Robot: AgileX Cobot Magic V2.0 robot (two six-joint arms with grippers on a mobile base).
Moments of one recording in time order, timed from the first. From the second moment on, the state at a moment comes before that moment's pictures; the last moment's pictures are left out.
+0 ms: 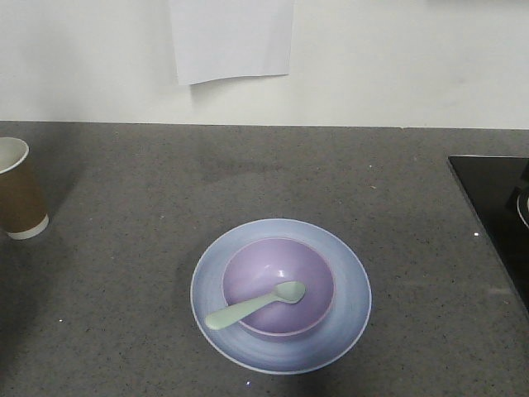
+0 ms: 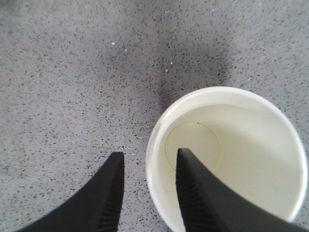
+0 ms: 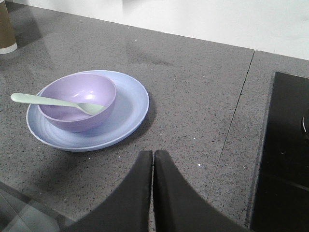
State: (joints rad) left arm 0.24 1.80 -1.75 -0.04 1.16 0.09; right arm 0.43 0.16 -0.76 -0.08 1.07 0.08
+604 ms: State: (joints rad) left arm 0.24 1.90 -1.75 -0.04 1.15 0.09; right arm 0.43 0.16 -0.76 -0.06 1.08 0.08
